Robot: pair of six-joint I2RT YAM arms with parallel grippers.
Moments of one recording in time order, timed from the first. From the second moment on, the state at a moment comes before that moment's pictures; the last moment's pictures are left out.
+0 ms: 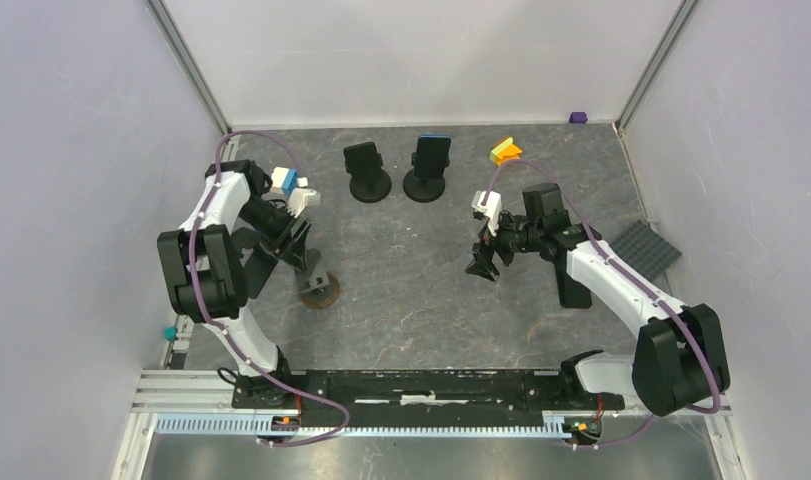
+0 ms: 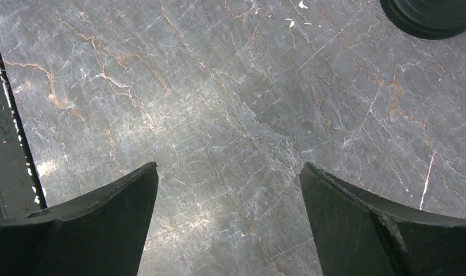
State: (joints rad) left arm 0.14 1.78 1.38 -1.34 0.53 0.94; right arm 0.33 1.29 0.84 -0.35 -0.71 -0.55
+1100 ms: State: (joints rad) left arm 0.02 1.85 1.37 -1.37 0.94 0.96; right arm 0.33 1.29 0.84 -0.35 -0.70 -0.55
